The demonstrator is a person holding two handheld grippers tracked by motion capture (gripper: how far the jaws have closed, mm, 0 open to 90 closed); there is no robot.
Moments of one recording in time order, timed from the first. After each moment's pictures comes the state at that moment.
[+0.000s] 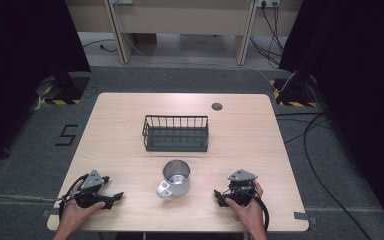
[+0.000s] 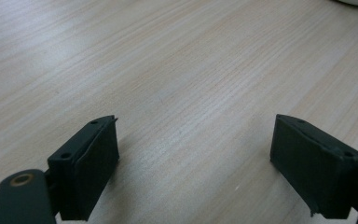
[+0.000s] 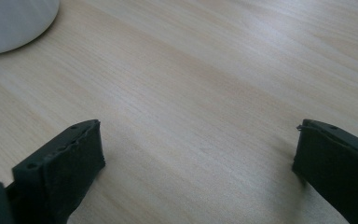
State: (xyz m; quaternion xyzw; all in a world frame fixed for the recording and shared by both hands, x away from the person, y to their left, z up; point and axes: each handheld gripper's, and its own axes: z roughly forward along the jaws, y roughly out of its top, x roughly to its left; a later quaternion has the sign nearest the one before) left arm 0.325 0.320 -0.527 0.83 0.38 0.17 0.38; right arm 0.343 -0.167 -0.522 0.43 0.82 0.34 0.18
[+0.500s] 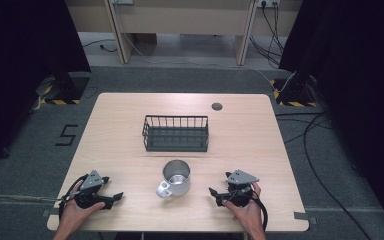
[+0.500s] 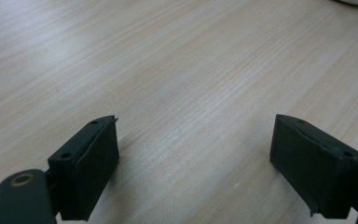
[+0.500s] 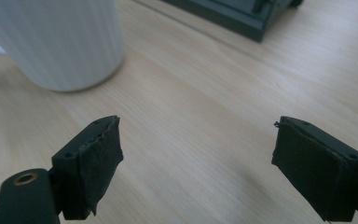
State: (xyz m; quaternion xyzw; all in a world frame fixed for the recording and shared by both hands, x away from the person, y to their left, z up) left arm 0.324 0.320 -0.527 0.82 0.38 0.17 0.38; right arm 0.337 -0.160 -0.511 0.35 0.82 0.43 0.18
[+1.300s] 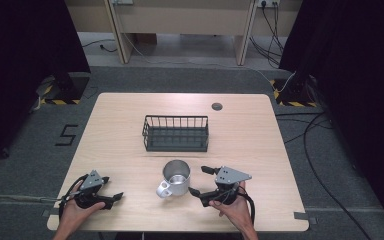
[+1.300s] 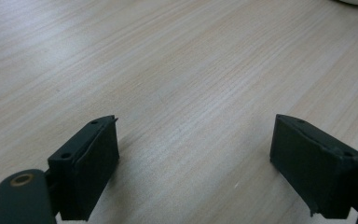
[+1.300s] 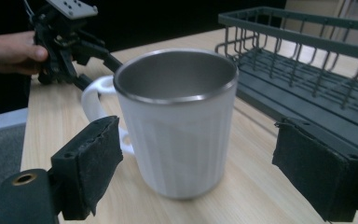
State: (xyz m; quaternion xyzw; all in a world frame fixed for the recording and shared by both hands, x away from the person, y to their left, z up) left arm 0.324 0.320 -0.527 0.82 0.38 0.17 0.38; right arm 0.340 -0.119 -0.487 0.22 0.78 0.57 0.12
